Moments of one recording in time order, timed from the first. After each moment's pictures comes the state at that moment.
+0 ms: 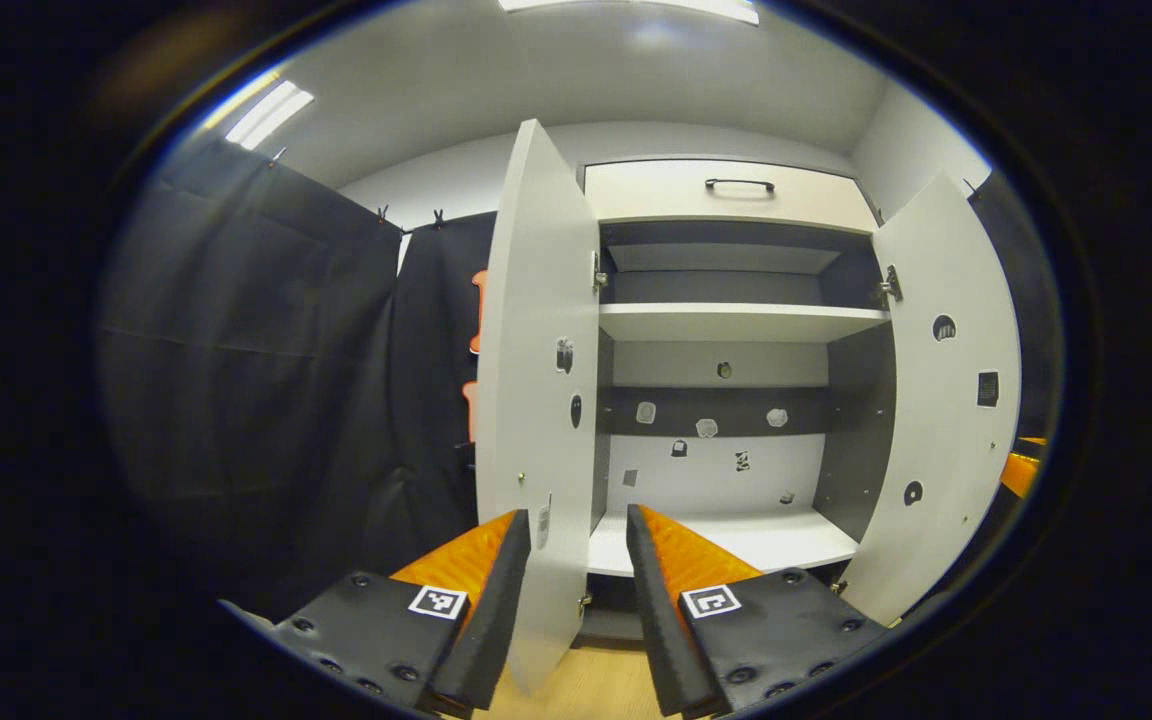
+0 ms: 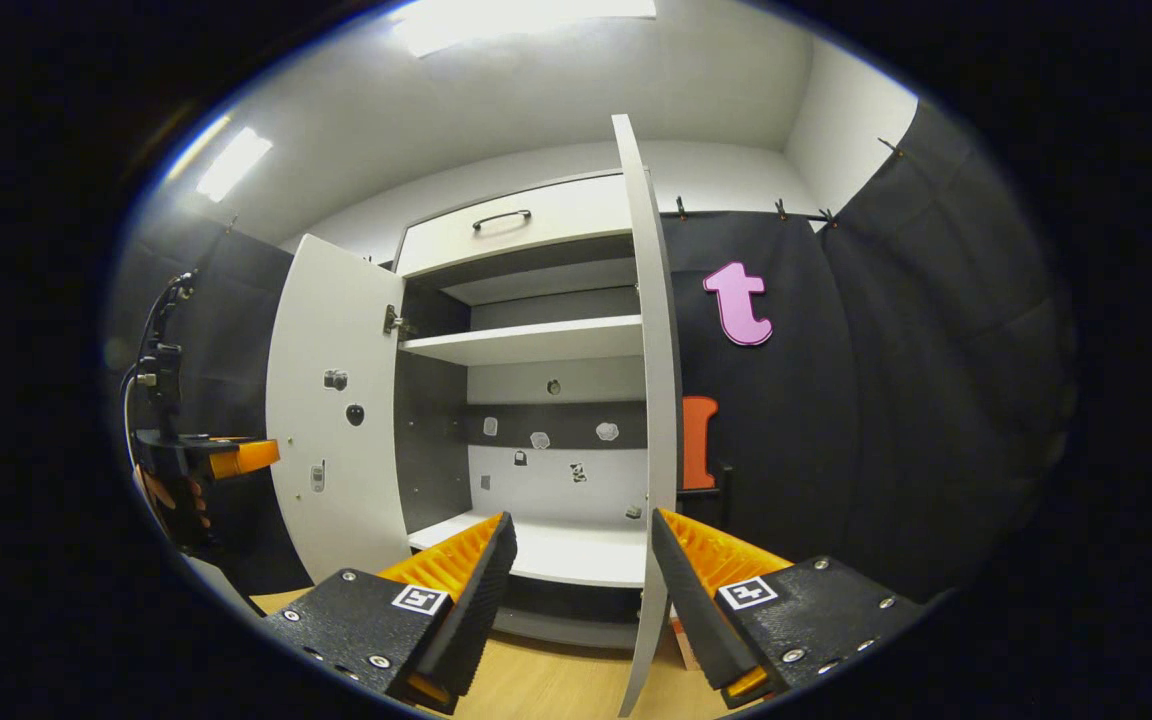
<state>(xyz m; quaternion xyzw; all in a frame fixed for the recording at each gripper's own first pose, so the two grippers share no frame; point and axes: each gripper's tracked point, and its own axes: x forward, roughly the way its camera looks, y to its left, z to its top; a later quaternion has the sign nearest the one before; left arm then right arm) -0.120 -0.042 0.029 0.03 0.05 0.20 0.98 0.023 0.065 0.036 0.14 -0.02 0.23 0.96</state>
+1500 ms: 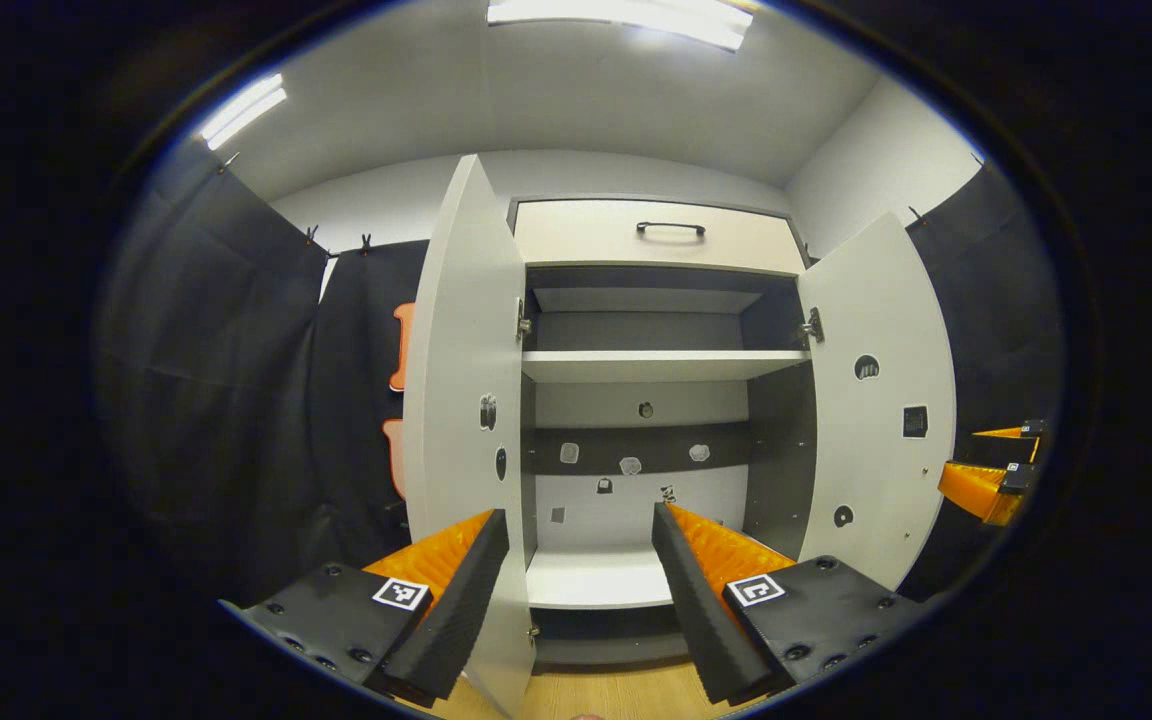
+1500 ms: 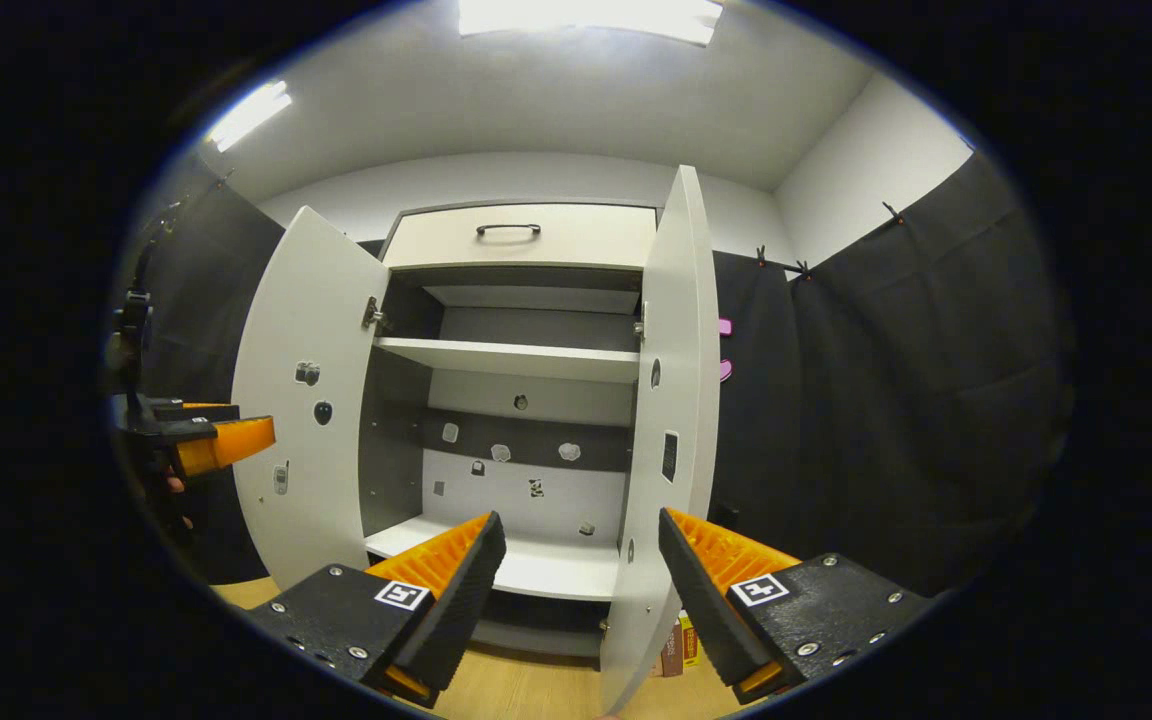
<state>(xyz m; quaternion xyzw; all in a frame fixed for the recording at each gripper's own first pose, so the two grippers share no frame) -0.103 -0.062 0.072 0.02 0.00 0.08 1.00 0.000 0.082 0.075 0.08 -0.03 0.14 0.99</state>
